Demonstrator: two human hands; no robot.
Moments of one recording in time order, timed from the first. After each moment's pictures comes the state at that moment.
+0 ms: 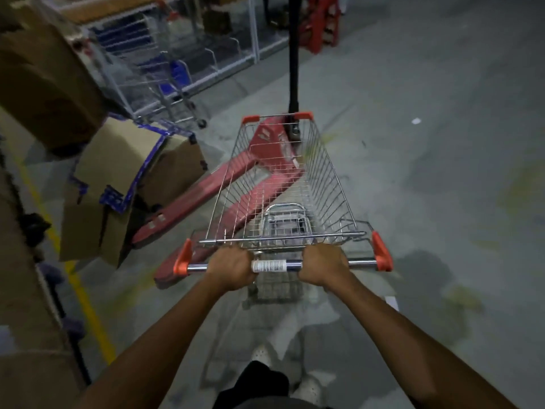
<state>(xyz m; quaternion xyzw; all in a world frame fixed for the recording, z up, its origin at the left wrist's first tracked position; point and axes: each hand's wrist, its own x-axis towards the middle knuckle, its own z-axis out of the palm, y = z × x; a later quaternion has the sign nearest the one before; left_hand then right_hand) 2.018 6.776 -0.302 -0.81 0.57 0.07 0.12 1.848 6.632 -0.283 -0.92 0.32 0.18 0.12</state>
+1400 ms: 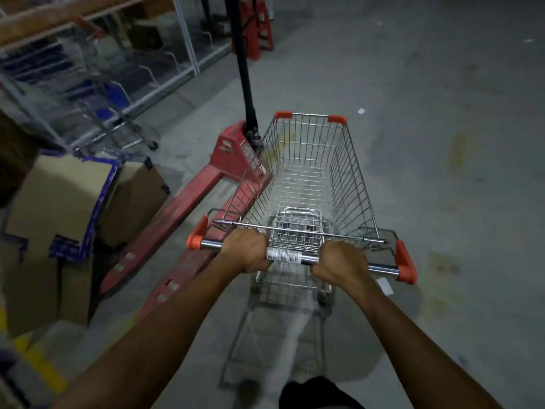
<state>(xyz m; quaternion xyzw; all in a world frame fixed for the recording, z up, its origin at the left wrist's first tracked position) 2.077 6.705 -0.277 -0.71 0.69 0.05 0.14 1.865 6.643 -0.284 -0.85 0.50 0.09 0.15</state>
